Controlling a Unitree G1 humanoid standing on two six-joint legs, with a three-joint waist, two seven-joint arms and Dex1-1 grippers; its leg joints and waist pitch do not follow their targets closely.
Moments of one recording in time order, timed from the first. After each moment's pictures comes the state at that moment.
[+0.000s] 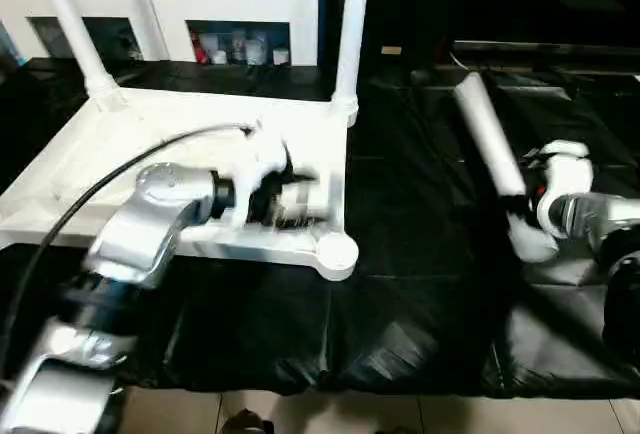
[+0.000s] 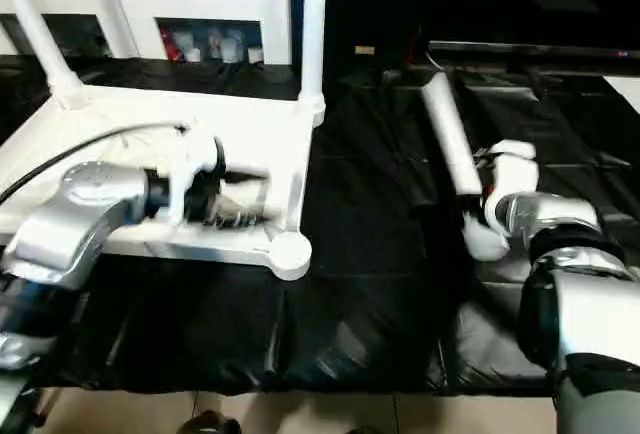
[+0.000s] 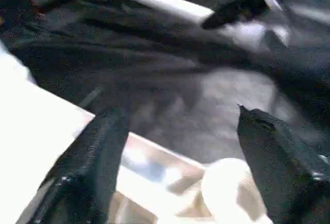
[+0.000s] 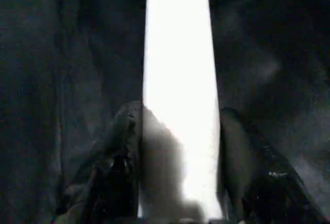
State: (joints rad) left arm -0.63 0.38 -0.12 0.19 -0.20 0.46 -0.94; right arm -0.97 -0.55 -0.32 1.36 0.16 0.38 0.38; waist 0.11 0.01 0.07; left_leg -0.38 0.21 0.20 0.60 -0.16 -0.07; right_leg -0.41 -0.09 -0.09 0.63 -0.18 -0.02
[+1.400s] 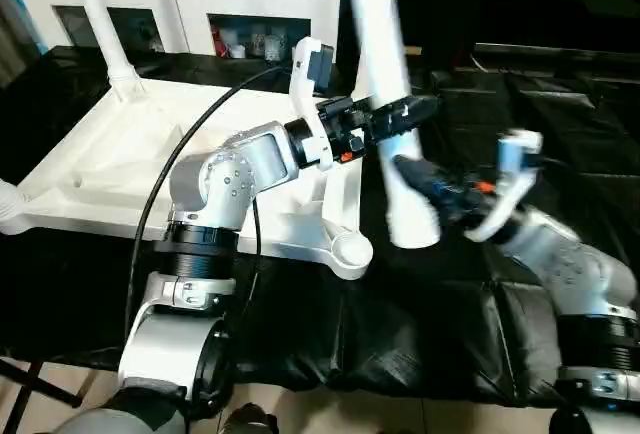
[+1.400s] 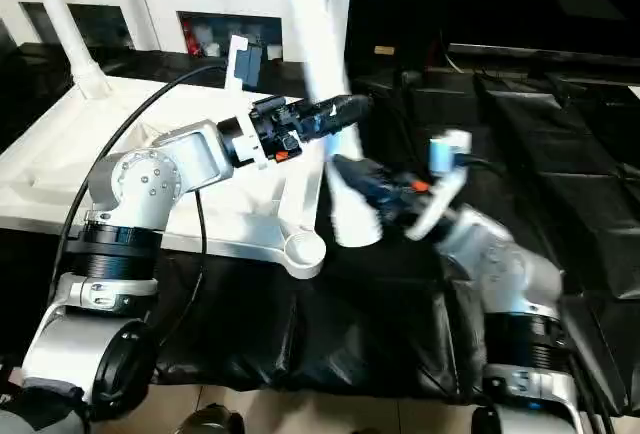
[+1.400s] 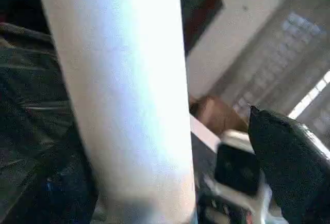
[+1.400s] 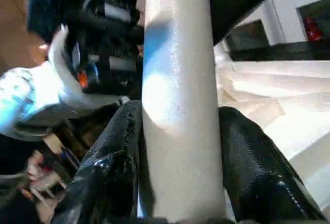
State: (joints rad) left arm -0.87 -0.01 0.18 0.30 -0.60 0.85 -0.61; right arm -0.48 -0.26 -0.14 0.20 0.63 0.63 0.96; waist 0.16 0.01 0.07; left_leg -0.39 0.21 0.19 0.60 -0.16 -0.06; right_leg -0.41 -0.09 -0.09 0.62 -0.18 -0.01
